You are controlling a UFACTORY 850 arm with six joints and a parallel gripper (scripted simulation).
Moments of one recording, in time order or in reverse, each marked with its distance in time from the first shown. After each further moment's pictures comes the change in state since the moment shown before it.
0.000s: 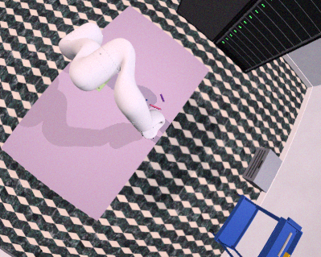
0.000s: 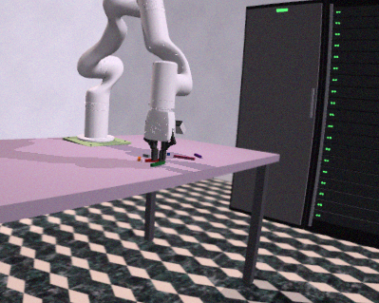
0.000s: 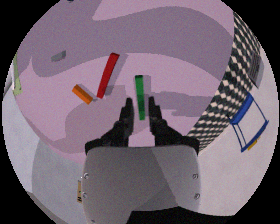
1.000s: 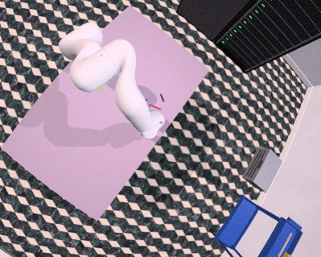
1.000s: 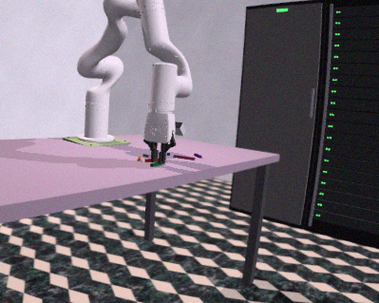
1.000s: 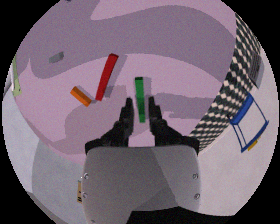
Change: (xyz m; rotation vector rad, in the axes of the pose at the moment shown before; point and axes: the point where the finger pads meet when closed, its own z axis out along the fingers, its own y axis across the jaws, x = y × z) arm 0.000 0.000 0.006 0.000 0.000 0.000
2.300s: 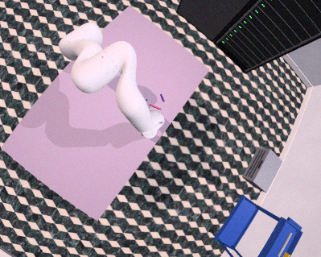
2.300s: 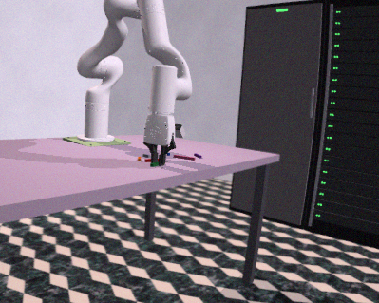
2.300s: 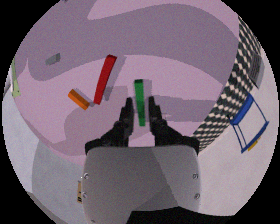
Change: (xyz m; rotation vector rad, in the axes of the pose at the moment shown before) arm 0.000 0.000 0.008 0.000 0.000 0.000
